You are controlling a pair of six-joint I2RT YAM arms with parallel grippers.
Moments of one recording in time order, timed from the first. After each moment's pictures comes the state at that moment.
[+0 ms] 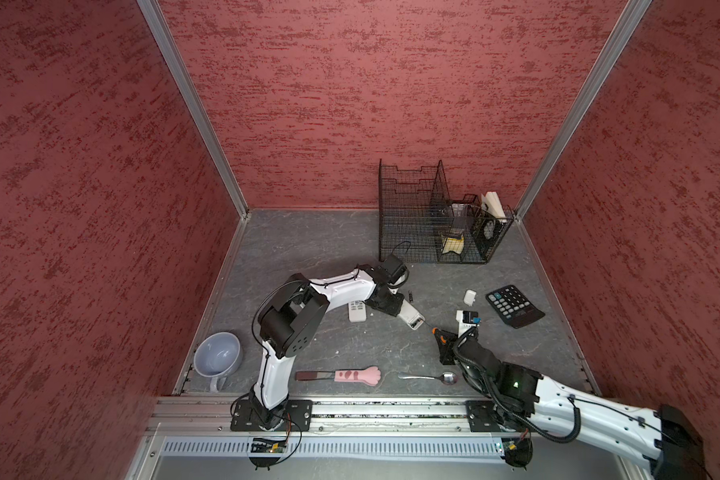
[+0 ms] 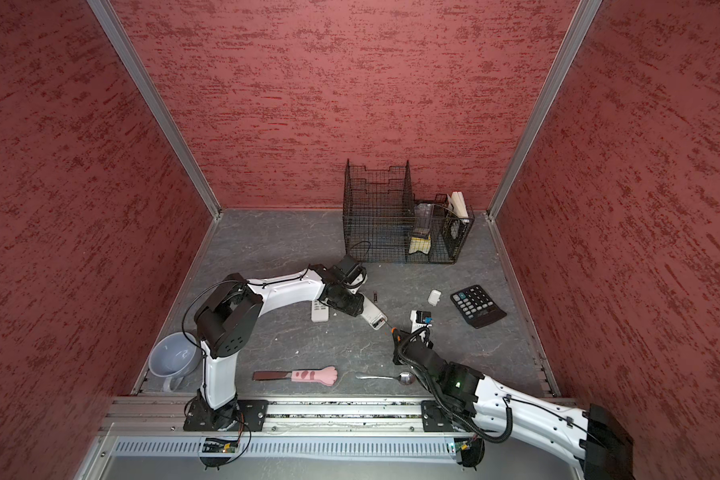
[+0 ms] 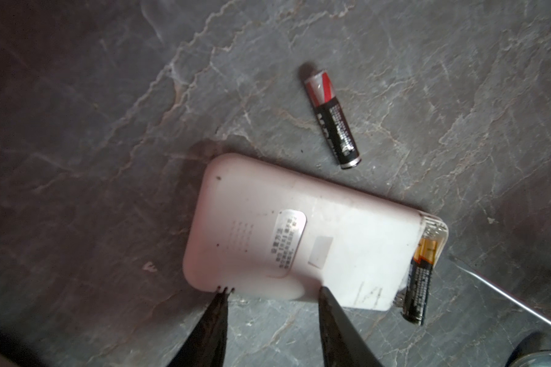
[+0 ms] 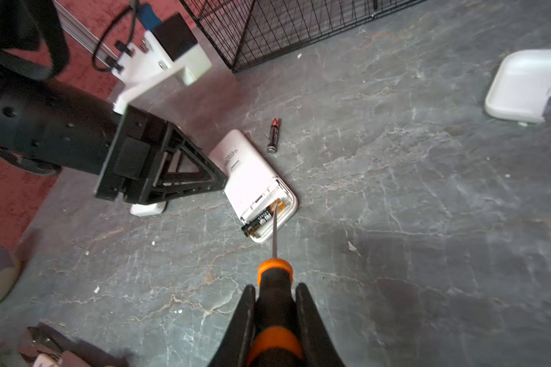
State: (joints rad) left arm -0.78 1.99 1.36 -0.59 0.15 -0.32; right arm 1.04 0.62 0.16 -0.16 0.49 0.88
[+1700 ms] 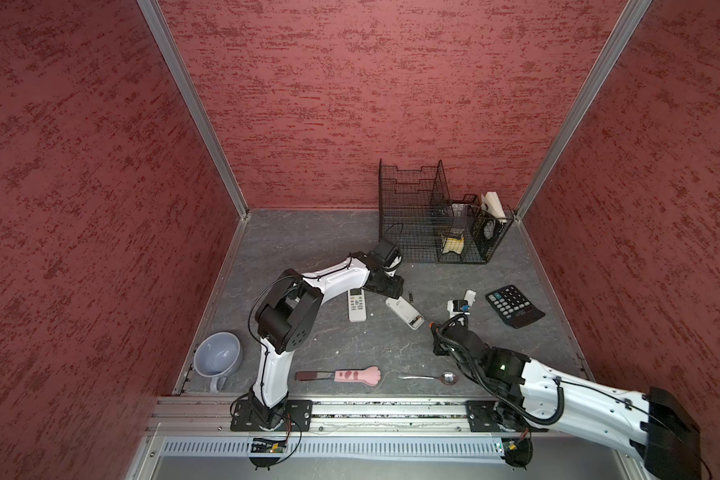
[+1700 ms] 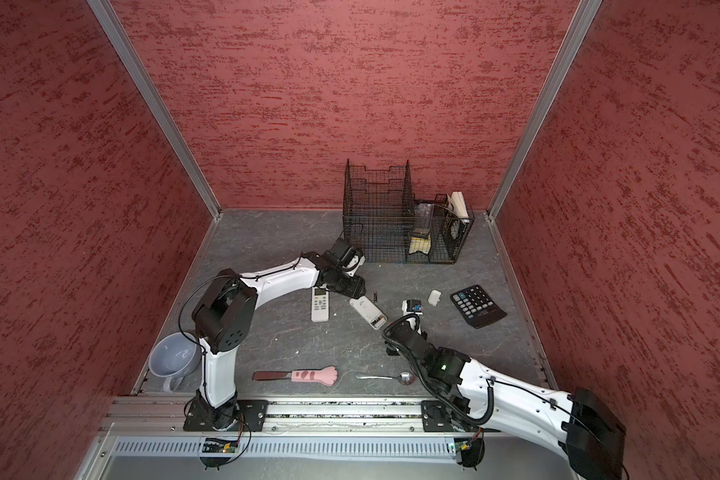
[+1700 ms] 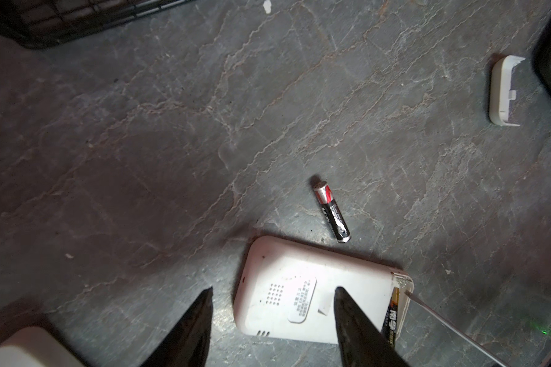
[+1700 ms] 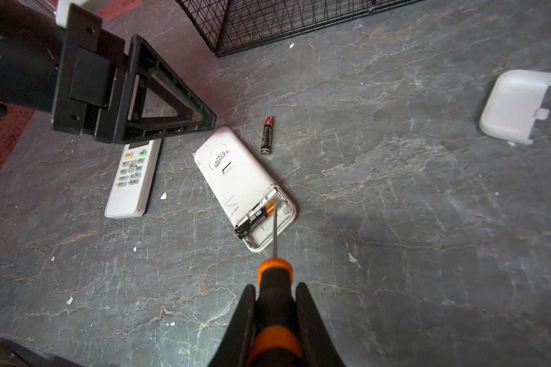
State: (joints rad) left arm -0.69 2.00 1.45 -0.56 0.18 -0.30; right arm 0.98 0.84 0.33 -0.22 0.44 0.86
